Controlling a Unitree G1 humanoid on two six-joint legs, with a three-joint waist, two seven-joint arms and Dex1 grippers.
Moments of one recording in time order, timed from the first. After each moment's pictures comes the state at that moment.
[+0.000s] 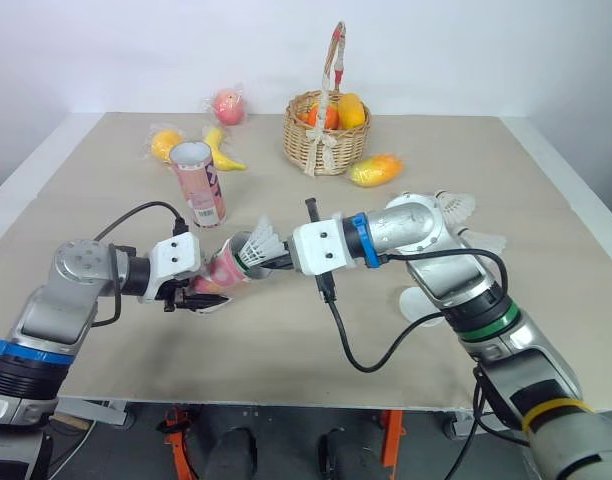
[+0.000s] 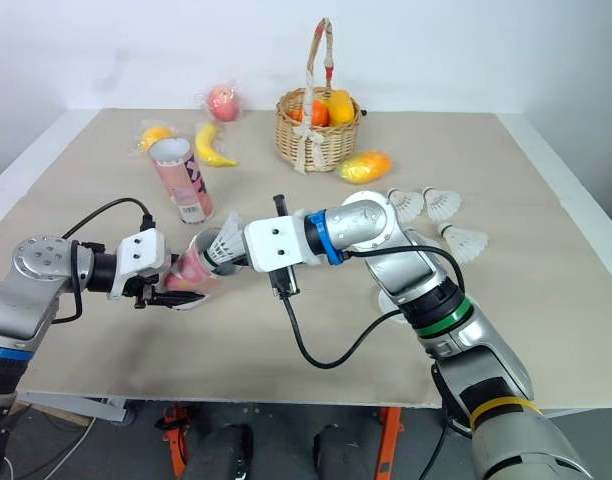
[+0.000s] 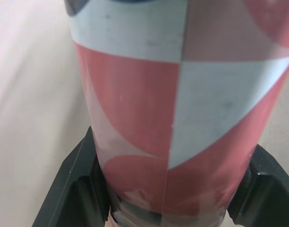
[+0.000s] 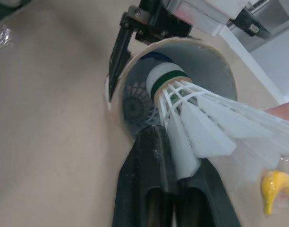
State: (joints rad) left arm -0.45 0.81 -0.08 -0.05 -0.14 0.31 -1.28; right arm -0.92 -0.46 0.45 0.00 0.02 0.05 1.17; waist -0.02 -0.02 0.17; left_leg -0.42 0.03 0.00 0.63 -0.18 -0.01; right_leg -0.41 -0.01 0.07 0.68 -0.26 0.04
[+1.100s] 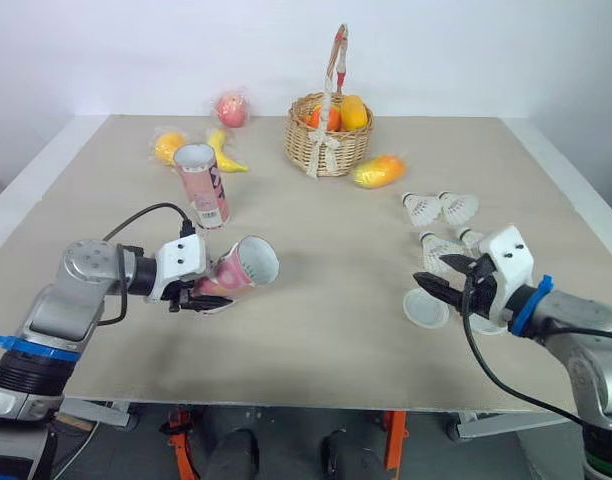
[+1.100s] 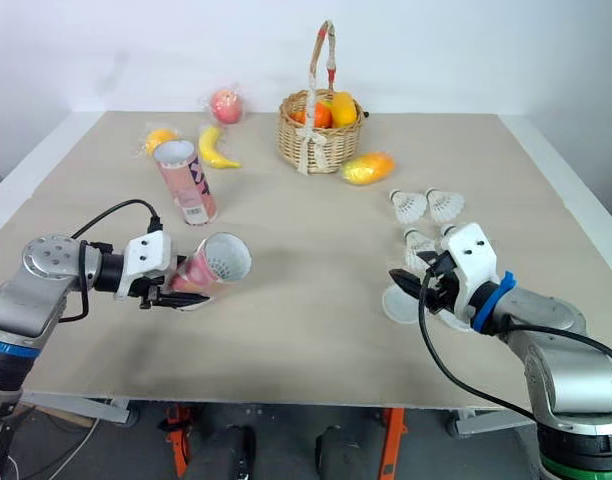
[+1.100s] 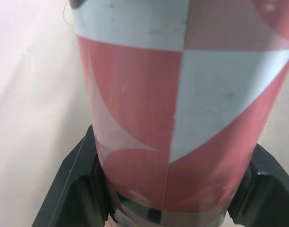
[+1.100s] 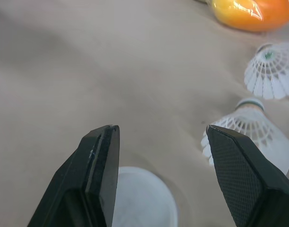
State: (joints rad) left arm -0.48 0.80 -0.12 -0.01 -0.14 0.27 -1.29; right arm -0.16 -0.71 -0.29 -0.44 0.35 0.82 0.68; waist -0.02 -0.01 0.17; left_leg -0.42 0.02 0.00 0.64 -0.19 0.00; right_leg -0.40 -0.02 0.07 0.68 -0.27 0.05
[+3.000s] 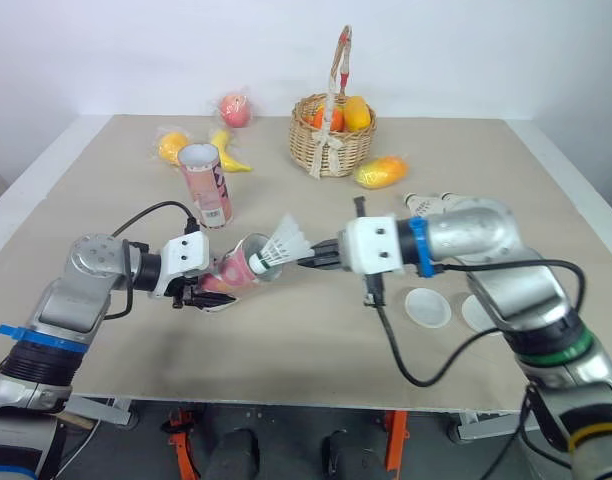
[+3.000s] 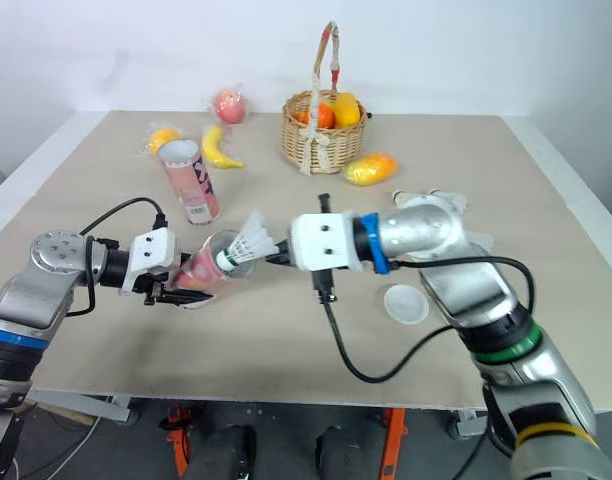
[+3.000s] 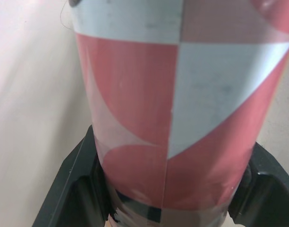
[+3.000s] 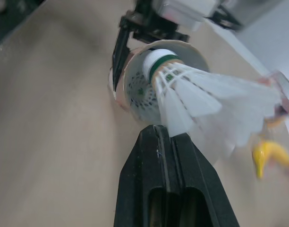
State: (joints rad) left arm -0.53 0.77 -0.14 0.05 -0.12 0.24 -1.32; right arm -0.84 -0.66 0.39 -0.21 0.10 0.15 1.16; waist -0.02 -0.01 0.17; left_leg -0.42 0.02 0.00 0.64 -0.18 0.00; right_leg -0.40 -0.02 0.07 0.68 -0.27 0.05
